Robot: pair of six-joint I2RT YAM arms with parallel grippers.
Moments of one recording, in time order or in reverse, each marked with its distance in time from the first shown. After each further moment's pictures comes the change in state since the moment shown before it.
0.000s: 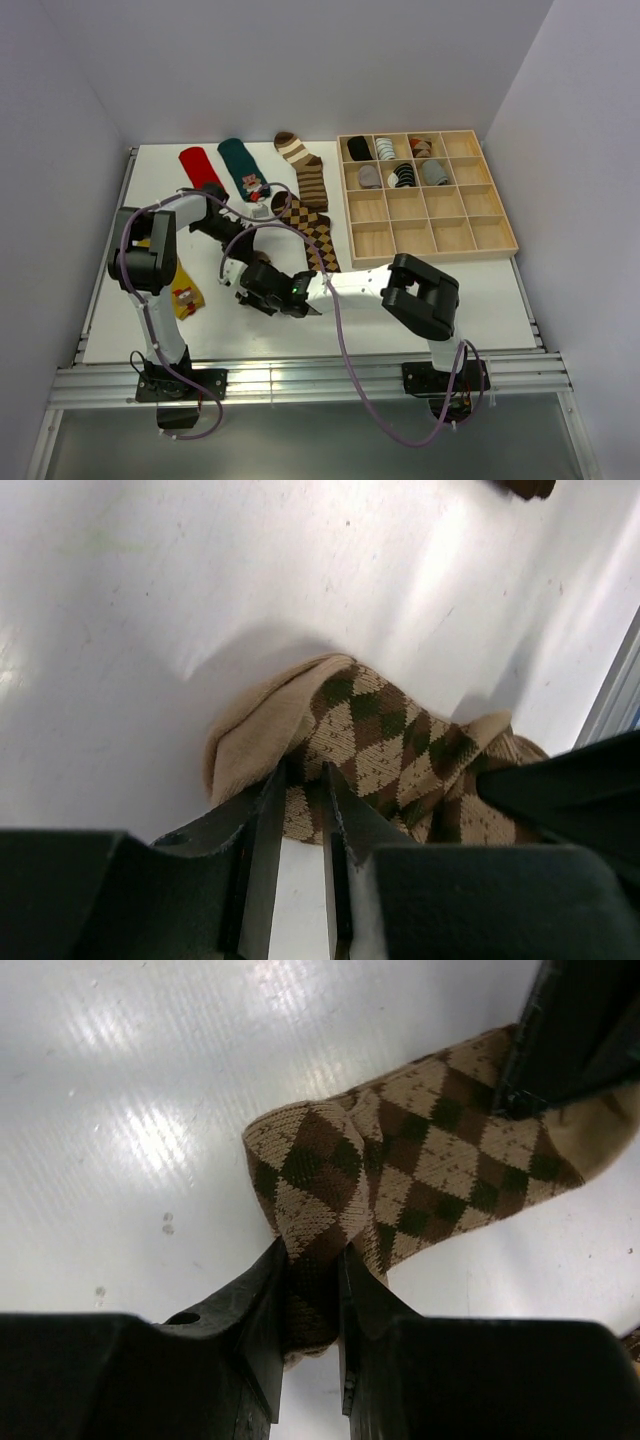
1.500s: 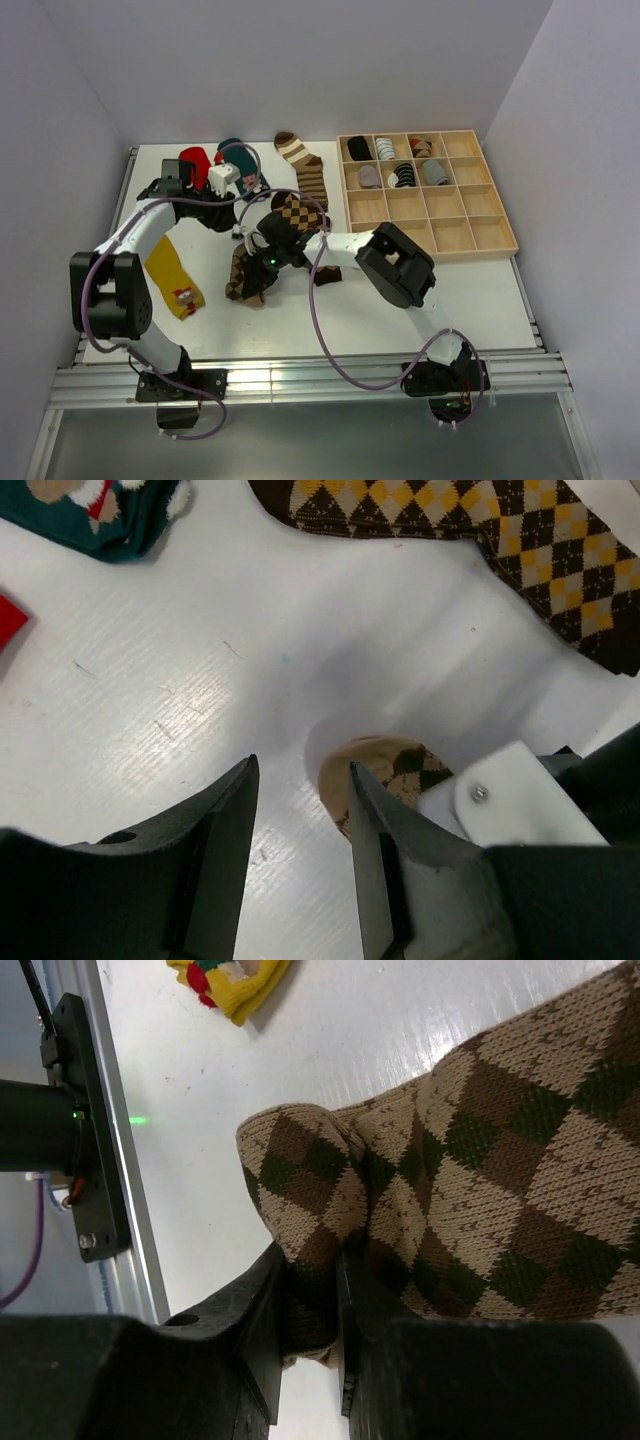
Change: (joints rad) left arm 0.083 -0.347 -0.077 0.344 -0.198 -0.296; right arm -0.296 0.258 0.211 0.035 -0.822 0.288
